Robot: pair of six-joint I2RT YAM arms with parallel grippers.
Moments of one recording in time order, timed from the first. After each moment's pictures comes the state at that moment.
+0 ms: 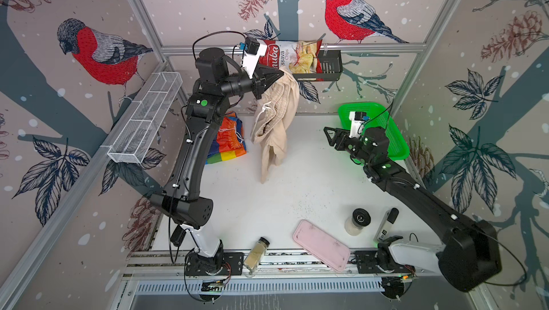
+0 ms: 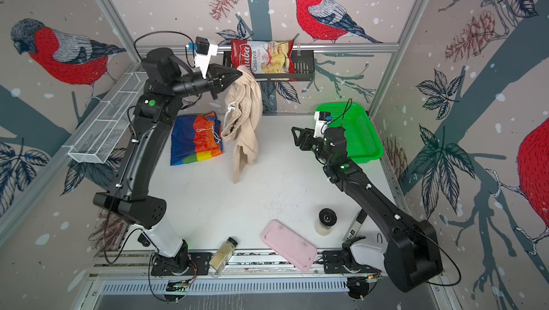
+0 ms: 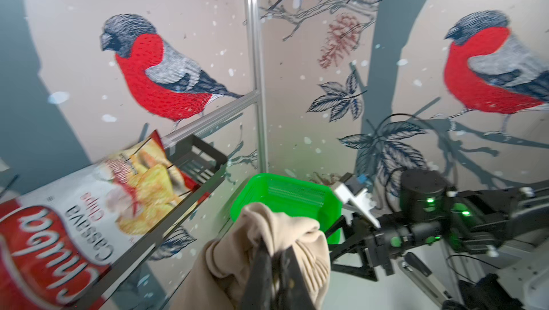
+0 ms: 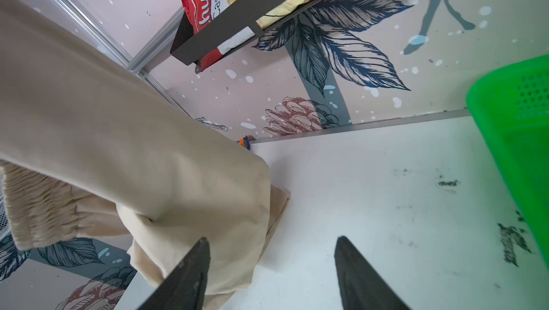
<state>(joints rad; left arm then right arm) -0.27 1.76 2.26 -0.47 0.96 0.02 0.42 1.27 0.93 0.18 -0.20 0.48</state>
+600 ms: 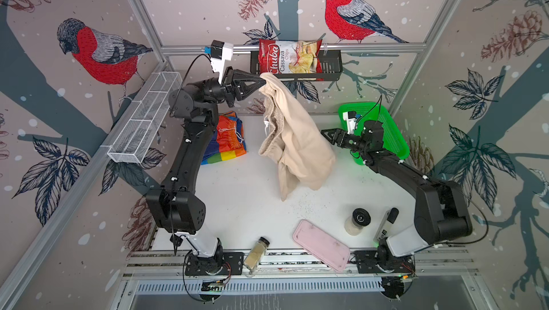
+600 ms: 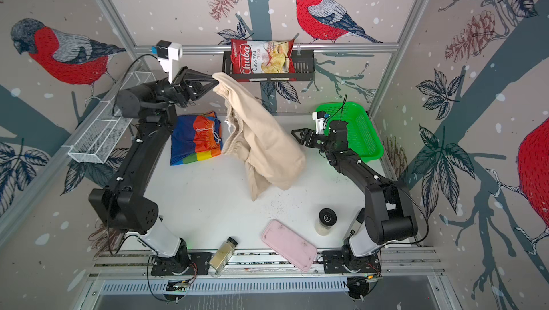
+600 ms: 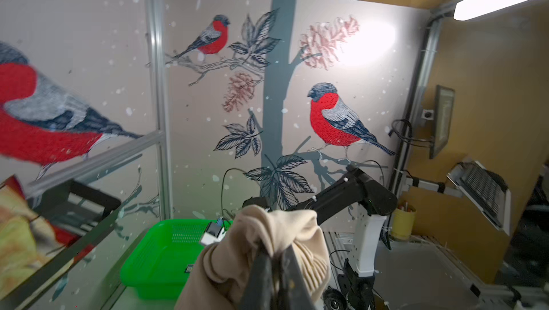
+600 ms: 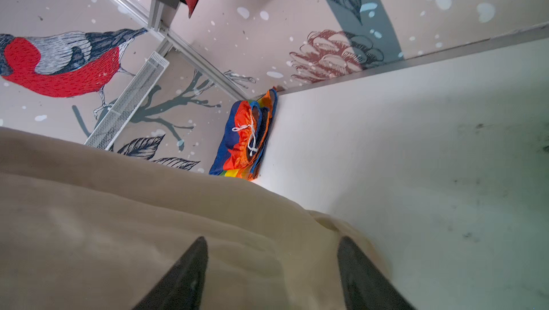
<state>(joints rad) -0.10 1.67 1.79 1.18 1.37 -1.31 0.23 1.55 0.94 0.30 -0.73 0.55</state>
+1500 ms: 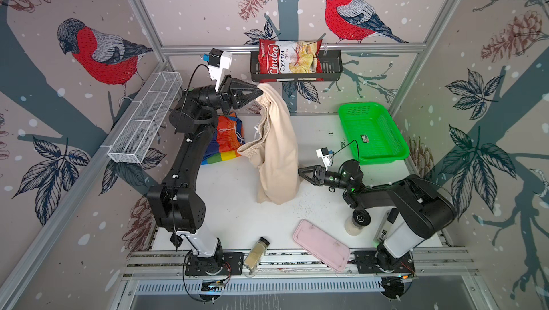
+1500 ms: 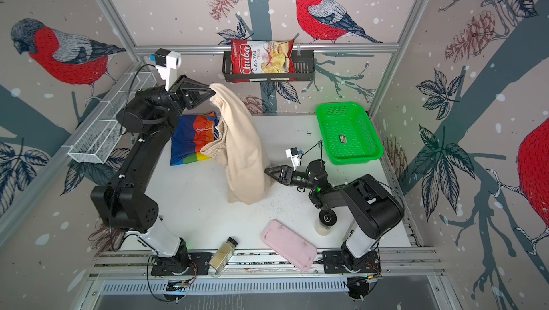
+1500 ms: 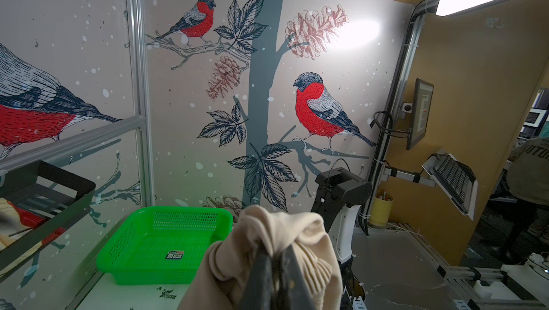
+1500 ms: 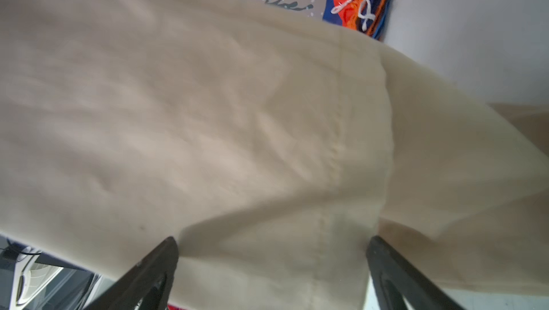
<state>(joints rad) -0.07 1.67 1.74 1.39 1.42 -1.54 0.58 1.68 0.47 1.17 -0.80 1.09</state>
